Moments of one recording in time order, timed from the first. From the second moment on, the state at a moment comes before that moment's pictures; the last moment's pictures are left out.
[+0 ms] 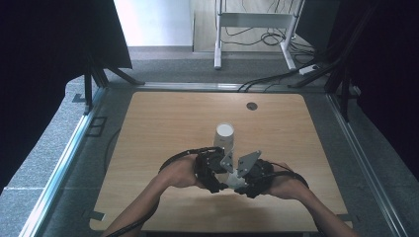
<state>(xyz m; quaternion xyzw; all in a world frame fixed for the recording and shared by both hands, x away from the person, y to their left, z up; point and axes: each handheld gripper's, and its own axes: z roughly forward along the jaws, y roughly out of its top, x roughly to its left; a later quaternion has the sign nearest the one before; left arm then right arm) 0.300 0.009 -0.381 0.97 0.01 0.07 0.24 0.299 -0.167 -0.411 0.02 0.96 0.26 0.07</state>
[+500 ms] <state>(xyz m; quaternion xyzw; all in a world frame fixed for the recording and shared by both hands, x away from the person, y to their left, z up) 0.307 0.027 -0.376 0.94 0.08 0.02 0.33 0.299 -0.179 -0.402 0.05 0.94 0.32 0.06</state>
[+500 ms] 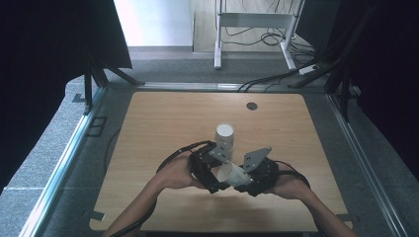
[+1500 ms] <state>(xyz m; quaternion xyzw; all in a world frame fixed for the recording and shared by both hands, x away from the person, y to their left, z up) 0.311 0.051 -0.391 0.84 0.13 -0.03 0.52 0.295 -0.208 -0.422 0.10 0.86 0.49 0.05</state>
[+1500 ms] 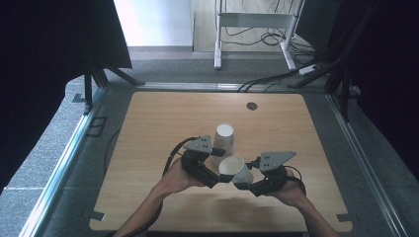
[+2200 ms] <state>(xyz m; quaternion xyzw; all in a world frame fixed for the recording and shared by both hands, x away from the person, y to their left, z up) 0.308 0.041 -0.395 0.84 0.10 -0.03 0.53 0.295 -0.205 -0.429 0.08 0.86 0.51 0.03</state>
